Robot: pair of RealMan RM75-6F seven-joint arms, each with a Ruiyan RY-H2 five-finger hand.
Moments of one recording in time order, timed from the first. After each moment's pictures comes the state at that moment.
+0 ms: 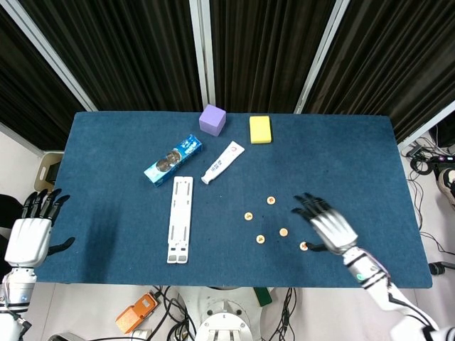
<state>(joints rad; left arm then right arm) -0.10 -1.20 -0.04 -1.58 1.50 1.50 0.15 0.43 -1.29 0.06 -1.65 -1.63 1.04 -0.13</state>
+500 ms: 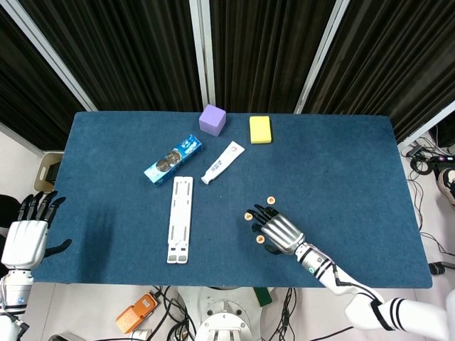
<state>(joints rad) -0.09 -1.20 -0.04 -1.55 1.49 1.50 0.13 0.58 -1.54 0.06 -1.50 -1.58 0.88 -0.28</state>
